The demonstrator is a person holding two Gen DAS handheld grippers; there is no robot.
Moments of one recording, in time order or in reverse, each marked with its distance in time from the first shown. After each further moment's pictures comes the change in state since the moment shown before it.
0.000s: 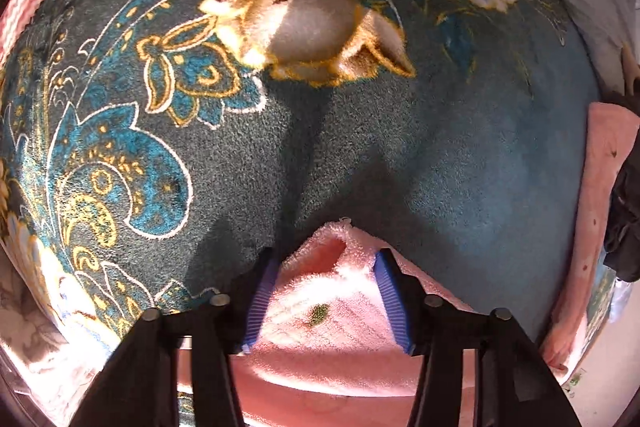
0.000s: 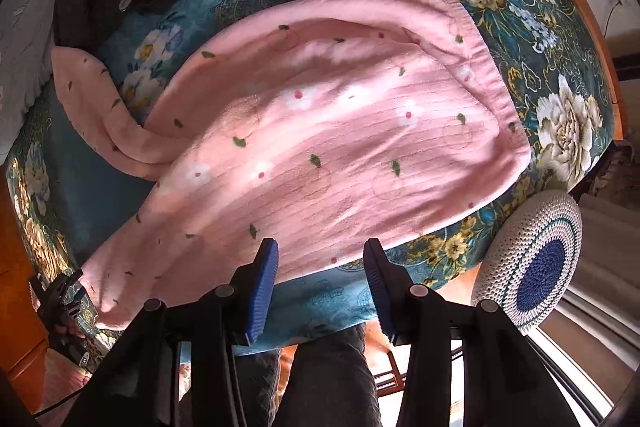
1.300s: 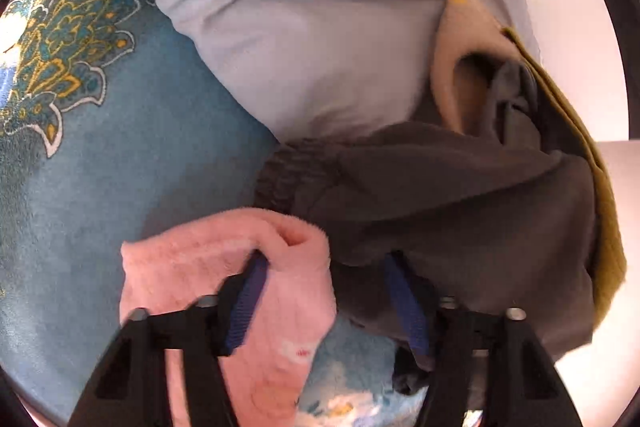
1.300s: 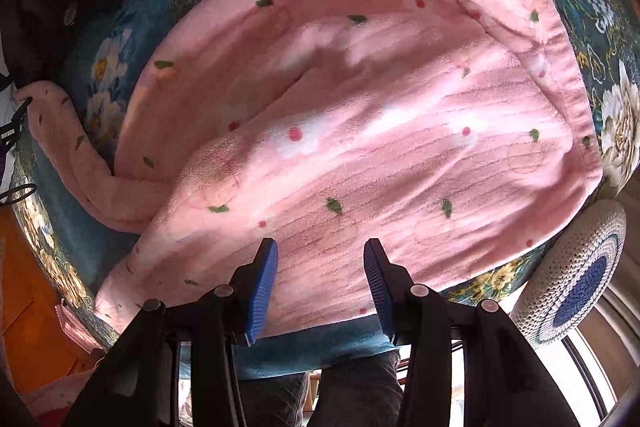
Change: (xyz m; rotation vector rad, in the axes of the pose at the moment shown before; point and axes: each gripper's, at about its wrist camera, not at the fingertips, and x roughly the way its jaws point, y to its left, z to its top) left arm 0.018 -0.427 0.154 0.086 -0.115 -0.300; right arm 0.089 -0.011 0.076 0.084 0.160 0.094
